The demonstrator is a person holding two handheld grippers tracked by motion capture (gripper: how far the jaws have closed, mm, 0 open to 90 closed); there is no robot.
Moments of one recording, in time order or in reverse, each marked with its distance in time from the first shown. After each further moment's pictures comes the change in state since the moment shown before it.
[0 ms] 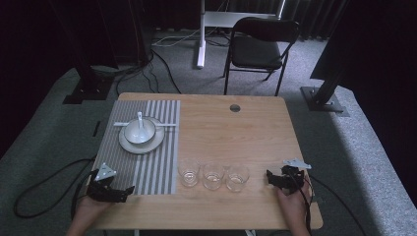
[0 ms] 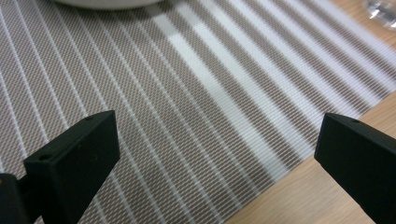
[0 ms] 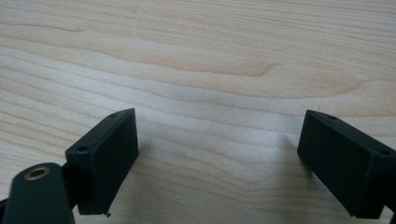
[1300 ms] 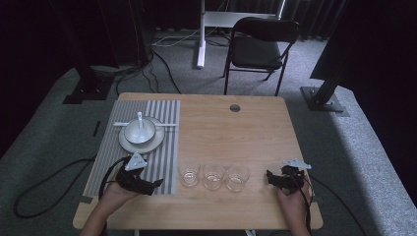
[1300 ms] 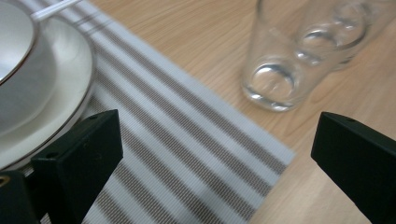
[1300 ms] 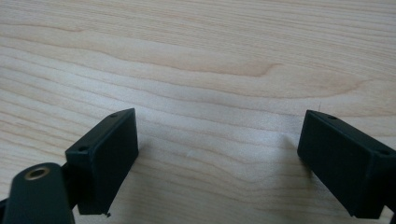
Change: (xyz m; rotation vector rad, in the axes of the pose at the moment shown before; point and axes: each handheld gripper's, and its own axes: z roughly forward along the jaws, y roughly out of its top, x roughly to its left) left arm -0.064 0.077 0.015 -0.063 -0.150 0.213; right arm 0.000 0.000 0.000 0.000 0.000 0.001
